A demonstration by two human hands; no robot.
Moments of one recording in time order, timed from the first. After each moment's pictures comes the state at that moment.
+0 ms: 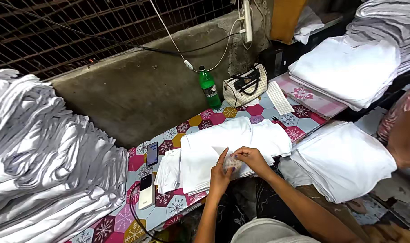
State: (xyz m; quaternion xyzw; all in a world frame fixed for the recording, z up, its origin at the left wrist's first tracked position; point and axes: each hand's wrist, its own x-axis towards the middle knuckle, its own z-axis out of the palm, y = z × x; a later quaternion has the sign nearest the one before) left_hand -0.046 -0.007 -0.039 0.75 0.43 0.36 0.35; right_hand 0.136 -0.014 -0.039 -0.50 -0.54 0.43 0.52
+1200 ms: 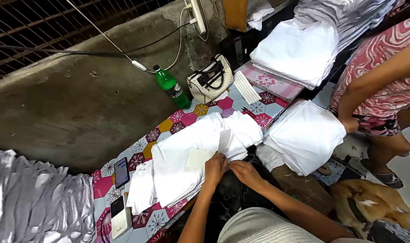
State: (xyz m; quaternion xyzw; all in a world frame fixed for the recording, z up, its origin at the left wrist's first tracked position) left_hand 0.028 0.015 -0.085 0.89 0.40 0.13 0.20; right_hand 0.171 -0.079 -0.151 -0.56 -0.68 0.05 0.47
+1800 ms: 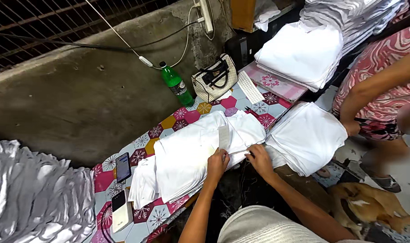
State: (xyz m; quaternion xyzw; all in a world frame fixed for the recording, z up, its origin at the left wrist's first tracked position) left_hand 0.025 0.024 -0.091 0.87 0.40 0.18 0.22; right_hand 0.215 -0.073 -0.147 -0.72 -0.57 0.06 0.40
